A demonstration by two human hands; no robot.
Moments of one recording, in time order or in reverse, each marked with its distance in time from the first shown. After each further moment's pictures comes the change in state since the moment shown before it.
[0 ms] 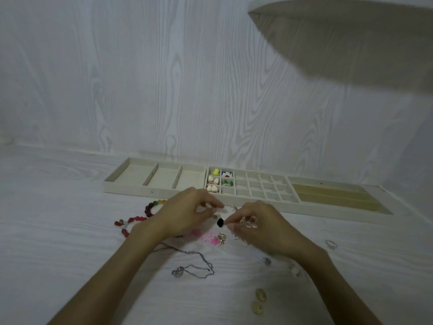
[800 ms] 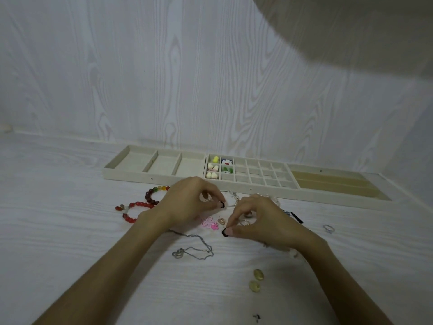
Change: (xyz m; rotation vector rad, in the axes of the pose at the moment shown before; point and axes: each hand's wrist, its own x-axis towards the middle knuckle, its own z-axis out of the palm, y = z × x) left_hand -0.001 0.004 0.011 0.036 0.069 0.033; right_hand -0.013 -0.001 0.004 0.190 -0.082 -0.042
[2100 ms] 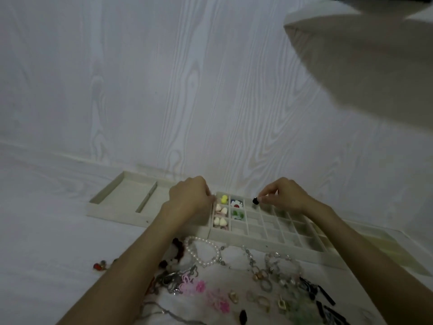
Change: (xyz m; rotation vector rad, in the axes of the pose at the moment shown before) left_hand 0.112 -0.057 -0.020 0.116 0.035 -0.426; right_hand 0.155 0.072 -0.097 -0.421 0.103 0.291
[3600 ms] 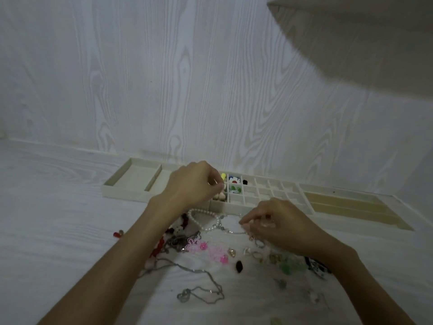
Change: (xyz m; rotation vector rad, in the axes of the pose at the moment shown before) left_hand -0.076 0.022 -0.031 -0.054 0.033 0.224; right_hand -0.143 -0.050 0.025 0.123 -0.025 -0.260
